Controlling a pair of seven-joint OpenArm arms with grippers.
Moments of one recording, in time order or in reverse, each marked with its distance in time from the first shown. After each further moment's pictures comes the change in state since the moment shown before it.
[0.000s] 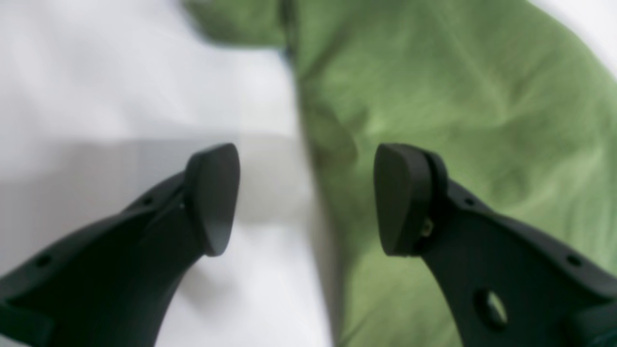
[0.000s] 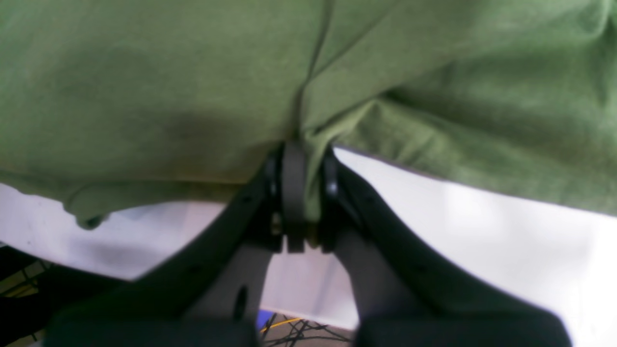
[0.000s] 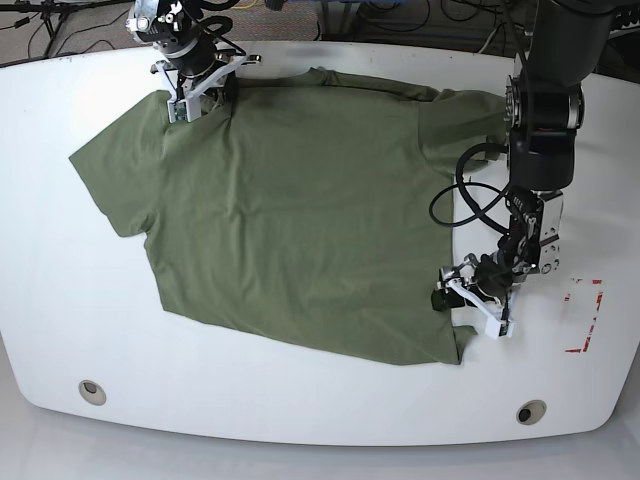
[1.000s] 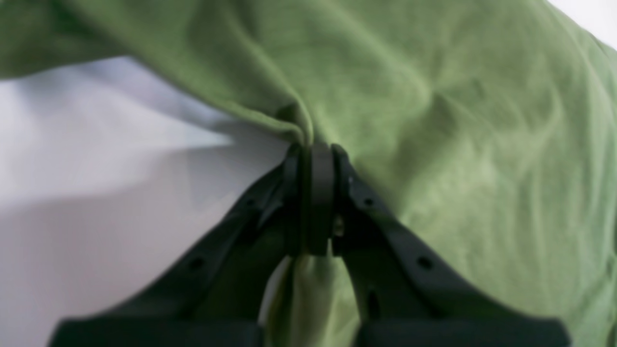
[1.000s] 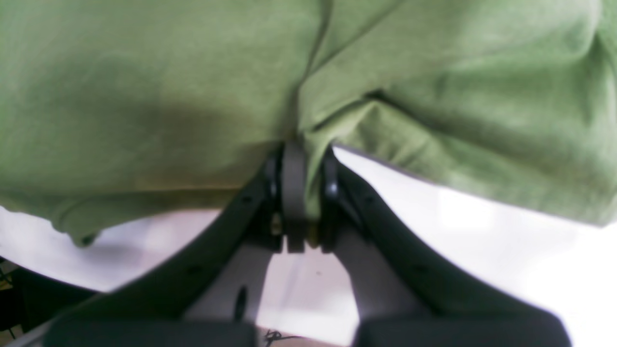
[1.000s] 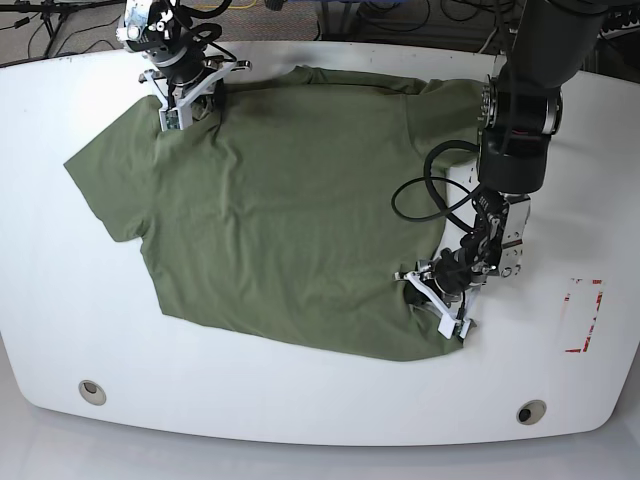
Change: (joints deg) left arm -0.5 5.9 3.7 -1.5 3.5 -0.4 -0.7; right arm 2.0 3.2 0.2 -0.2 -0.2 0.0 -1.0
